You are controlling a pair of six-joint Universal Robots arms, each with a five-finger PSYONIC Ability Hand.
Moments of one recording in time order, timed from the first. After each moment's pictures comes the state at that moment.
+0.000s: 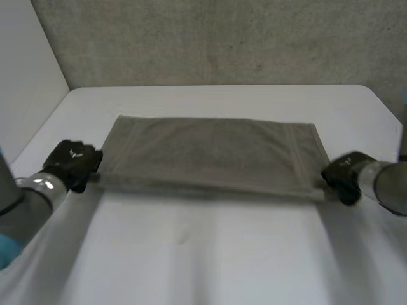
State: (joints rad) left arm 4.61 -1.87 -1.80 3.33 -1.36 3.79; right arm 1.74 -1.08 1.39 0.41 1.50 2.37; left_hand 1.21 1.22 1.22 1.22 1.04; right_hand 0.96 1.18 1.20 1.20 0.98
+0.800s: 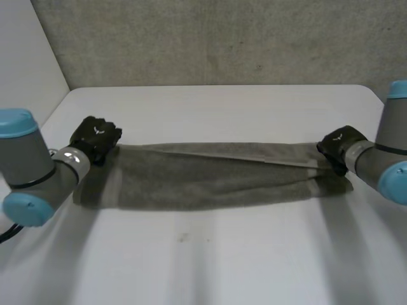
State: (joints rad) left arm 4.53 -2.18 -1.42 3.37 -1.34 3.81; right arm 1.76 -0.85 1.12 0.24 1.52 2.34; left_hand 1.21 1.22 1.22 1.22 1.04; right_hand 0.96 1.18 1.20 1.20 0.99
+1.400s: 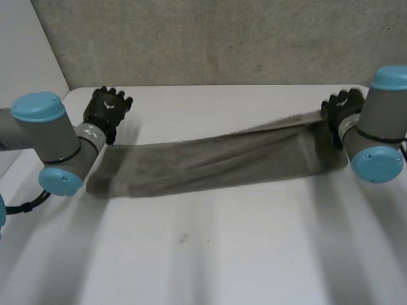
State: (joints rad) left arm 4.47 -2.40 -1.05 3.37 -1.42 3.79; right arm 1.80 -0.72 0.85 0.09 1.67 2.43; left_hand 0.27 0.26 0.26 0.26 0.09; right_hand 0.21 0.26 0.21 0.24 0.07
